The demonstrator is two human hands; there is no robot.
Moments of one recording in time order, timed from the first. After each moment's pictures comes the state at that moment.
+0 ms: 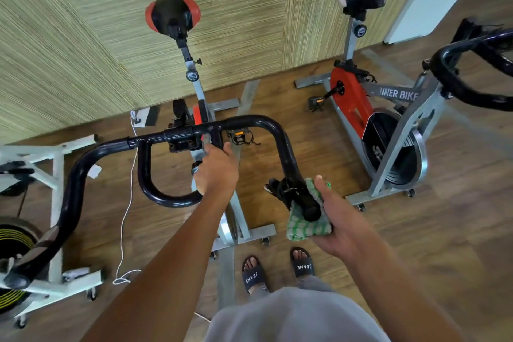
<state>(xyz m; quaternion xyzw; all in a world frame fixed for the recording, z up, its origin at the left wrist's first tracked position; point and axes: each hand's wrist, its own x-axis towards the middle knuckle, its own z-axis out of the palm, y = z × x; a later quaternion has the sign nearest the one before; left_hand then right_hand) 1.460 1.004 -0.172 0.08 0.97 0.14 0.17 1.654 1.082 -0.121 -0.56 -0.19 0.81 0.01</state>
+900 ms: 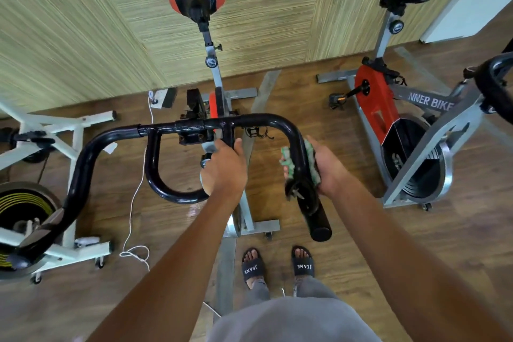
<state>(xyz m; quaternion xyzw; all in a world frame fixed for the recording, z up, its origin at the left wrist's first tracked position) 1.464 1.006 -0.167 0.08 0.98 0.12 0.15 1.561 1.154 -0.166 -0.50 -0.28 0.82 -0.07</state>
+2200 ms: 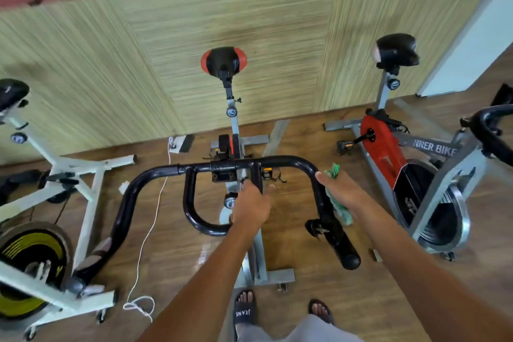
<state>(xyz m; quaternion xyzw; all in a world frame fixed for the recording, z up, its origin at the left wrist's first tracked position) 1.457 0.986 -0.161 0.09 0.92 0.28 0.27 1.557 1.158 -0.142 -0.47 -0.68 0.56 -0.07</state>
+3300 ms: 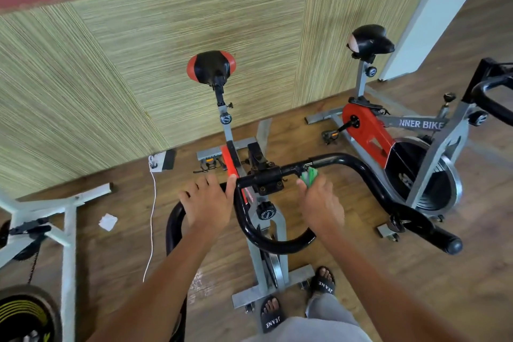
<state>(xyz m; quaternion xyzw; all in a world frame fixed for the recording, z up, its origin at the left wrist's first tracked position) 1.281 0.855 -0.165 0.28 0.96 -0.01 0.10 1.447 0.989 -0.162 -0.55 -0.79 0.27 0.02</state>
